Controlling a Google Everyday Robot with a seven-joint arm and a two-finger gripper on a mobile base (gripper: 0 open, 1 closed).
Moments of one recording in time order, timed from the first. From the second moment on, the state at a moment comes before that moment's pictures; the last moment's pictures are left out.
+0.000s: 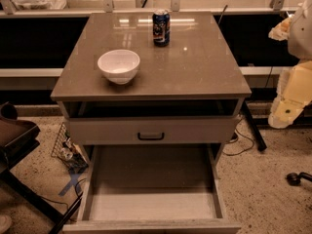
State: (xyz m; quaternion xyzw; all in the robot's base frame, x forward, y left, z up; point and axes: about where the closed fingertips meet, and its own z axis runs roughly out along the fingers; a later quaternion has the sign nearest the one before) arm 0.438 -0.215 0.984 -0.60 0.78 -0.04 0.17
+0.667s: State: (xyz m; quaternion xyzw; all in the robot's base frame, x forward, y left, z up) arm 0.429 -0.212 0.956 -0.59 0.79 -0.04 0.19
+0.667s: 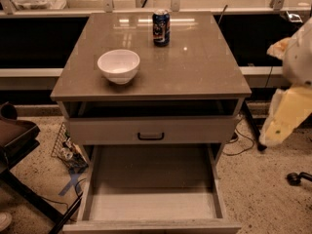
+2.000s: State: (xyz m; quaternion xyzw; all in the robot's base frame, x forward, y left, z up) arm 0.342 -0.178 0.703 -0.50 0.80 0.11 0.33
